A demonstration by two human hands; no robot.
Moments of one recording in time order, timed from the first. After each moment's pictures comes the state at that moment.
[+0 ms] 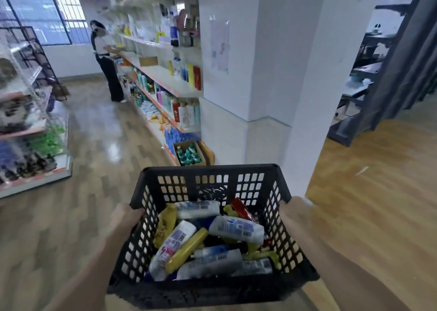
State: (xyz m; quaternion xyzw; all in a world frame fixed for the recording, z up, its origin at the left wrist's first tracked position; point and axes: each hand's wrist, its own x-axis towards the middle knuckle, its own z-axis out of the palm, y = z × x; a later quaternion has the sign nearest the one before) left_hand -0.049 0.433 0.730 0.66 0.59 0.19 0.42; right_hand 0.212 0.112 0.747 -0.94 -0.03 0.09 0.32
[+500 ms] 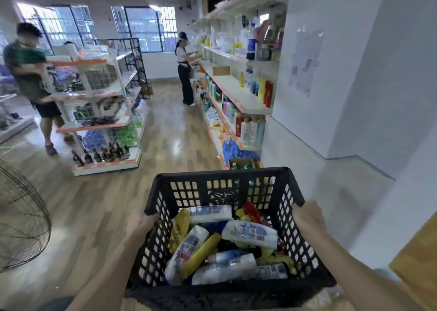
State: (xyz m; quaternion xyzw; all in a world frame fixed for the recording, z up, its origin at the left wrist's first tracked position) left_hand -0.034 0.594 0.729 0.57 0.68 0.24 0.40; right_hand 0.328 0.366 0.761 -0.91 -0.17 0.14 0.34
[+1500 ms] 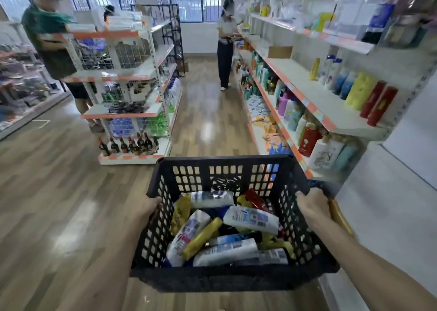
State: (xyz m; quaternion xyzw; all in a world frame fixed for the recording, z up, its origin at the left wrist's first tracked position) left_hand -0.008 1.113 0.729 0.48 0.72 0.28 0.42; right_hand 0.379 0.975 0.732 -0.91 -0.21 0.17 0.32
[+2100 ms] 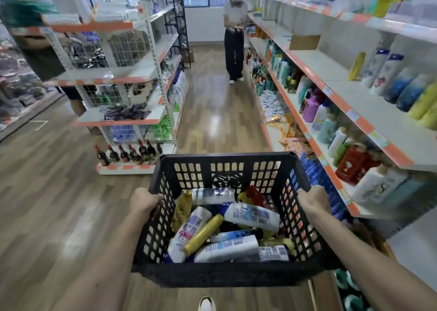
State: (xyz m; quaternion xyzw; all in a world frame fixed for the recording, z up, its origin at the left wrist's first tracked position) left_hand 0.022 1.439 0.707 0.46 0.75 0.25 0.41; right_hand 0.412 1.296 0.715 -0.92 -0.21 0.17 0.30
